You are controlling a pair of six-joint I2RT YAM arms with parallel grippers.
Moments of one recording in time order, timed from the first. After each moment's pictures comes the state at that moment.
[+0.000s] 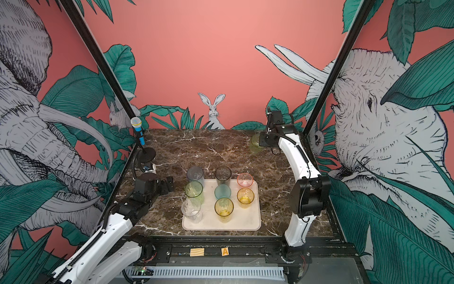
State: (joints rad) left arm -0.36 0.79 0.56 -0.41 -0.30 -0.43; right arm 0.17 1.78 1.81 -0.98 -0.02 0.21
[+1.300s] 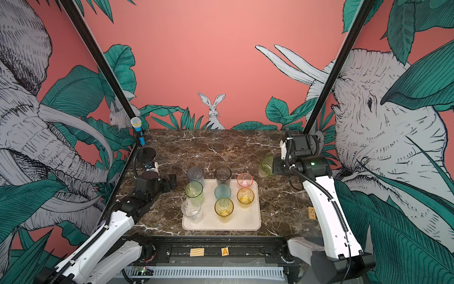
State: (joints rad) left arm -0.36 0.83 0.55 -0.34 -0.24 -0.46; right arm 0.21 1.15 1.45 -1.23 -0.03 0.21
